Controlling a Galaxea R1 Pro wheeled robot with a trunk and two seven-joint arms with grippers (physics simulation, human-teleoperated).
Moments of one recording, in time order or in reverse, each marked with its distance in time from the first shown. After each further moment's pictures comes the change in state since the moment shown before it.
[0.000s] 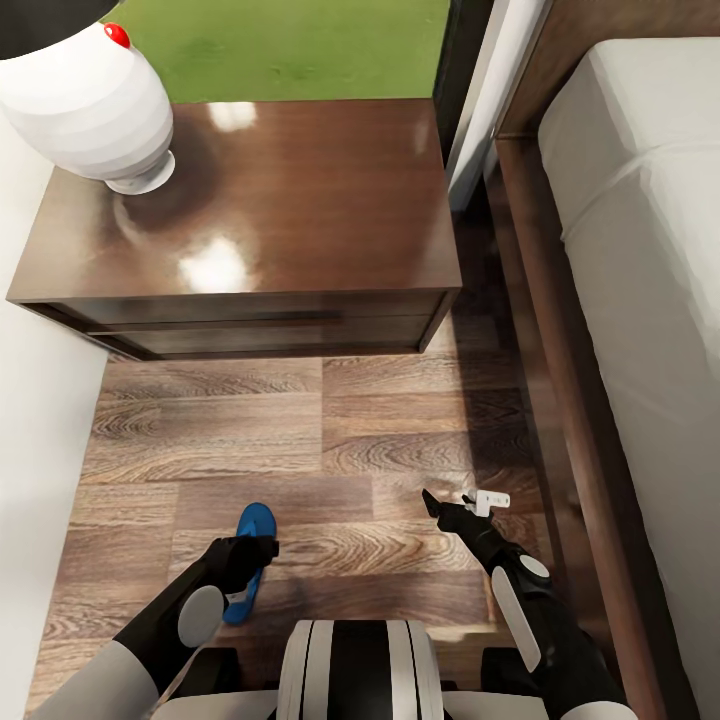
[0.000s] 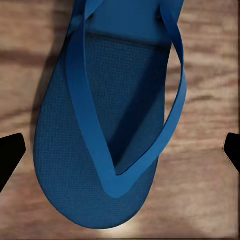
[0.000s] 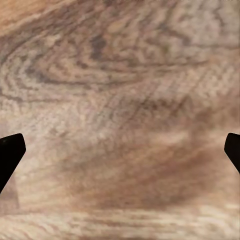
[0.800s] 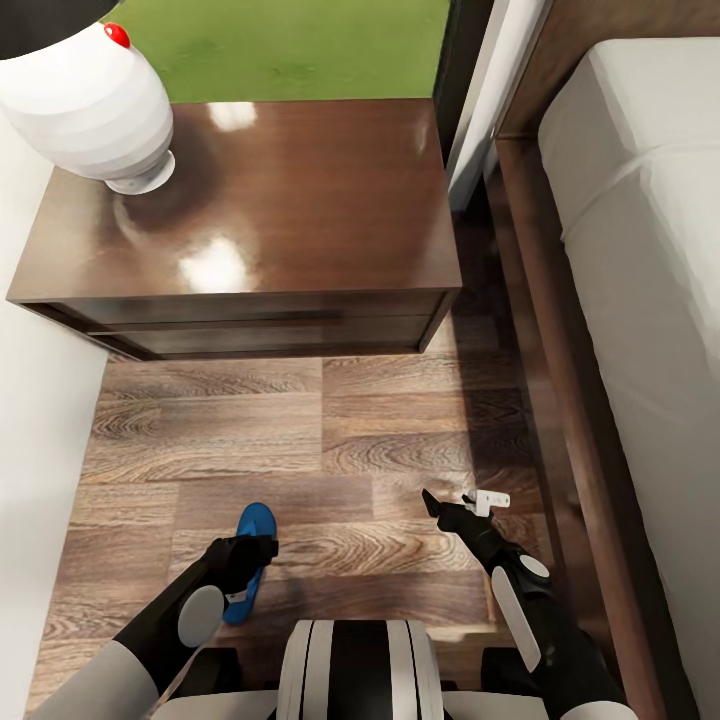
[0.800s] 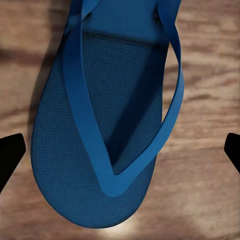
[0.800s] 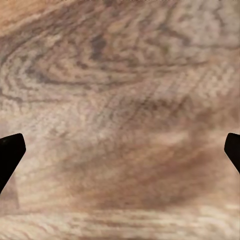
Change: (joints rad) left arm 0.000 0.000 -0.001 0.000 0.000 0.004 -0.007; right arm 0.000 0.000 0.000 0.000 0.000 0.000 0.000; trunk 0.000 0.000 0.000
